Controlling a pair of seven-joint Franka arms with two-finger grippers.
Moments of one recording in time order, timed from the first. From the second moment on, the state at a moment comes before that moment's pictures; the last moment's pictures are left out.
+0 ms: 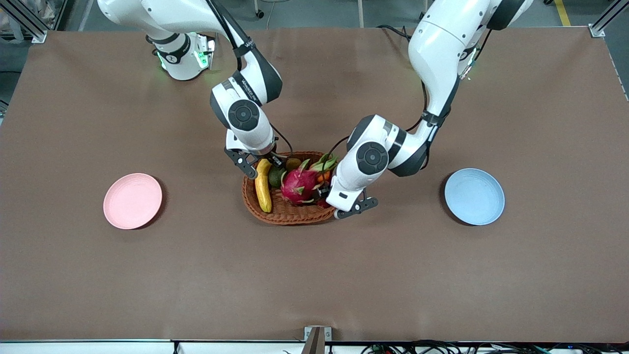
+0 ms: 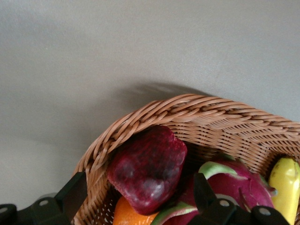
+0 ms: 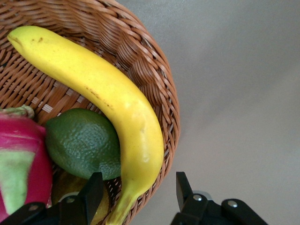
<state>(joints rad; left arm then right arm) -0.61 0.75 -0.06 -1.46 -0.27 2.27 -0.87 0.72 0.40 -0.06 -1.97 0.15 2.28 1.37</state>
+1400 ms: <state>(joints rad) -0.64 0.79 -0.06 -1.45 -0.31 2.28 -0.98 0.64 0.31 -0.08 -1.87 0.15 2.03 1.27</state>
